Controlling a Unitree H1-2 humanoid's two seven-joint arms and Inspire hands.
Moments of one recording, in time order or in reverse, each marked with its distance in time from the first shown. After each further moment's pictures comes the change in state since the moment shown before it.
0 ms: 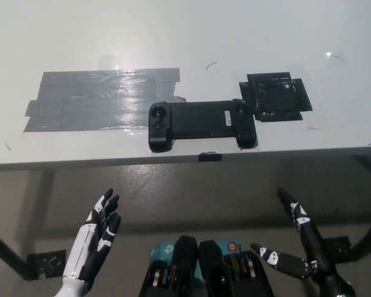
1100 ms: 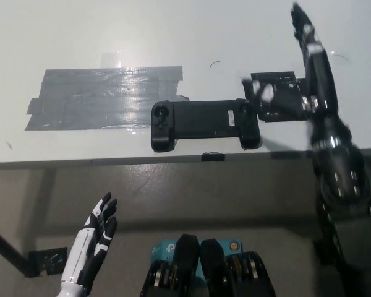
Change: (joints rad) left_arm 0.012 0.000 0.002 -0.012 -0.002 0.001 0.000; right_arm -0.491 0.035 -0.105 0.002 0.004 0.071 -0.116
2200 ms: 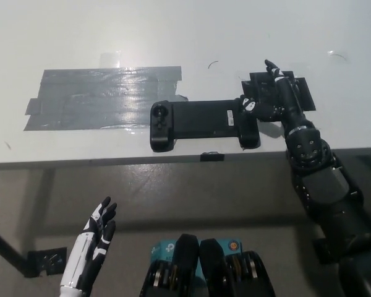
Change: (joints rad) left_arm 0.023 0.001 0.000 -0.001 0.000 -0.009 0.000; right_arm -0.405 -0.001 -0.015 0.970 -0.073 -0.065 -0.074
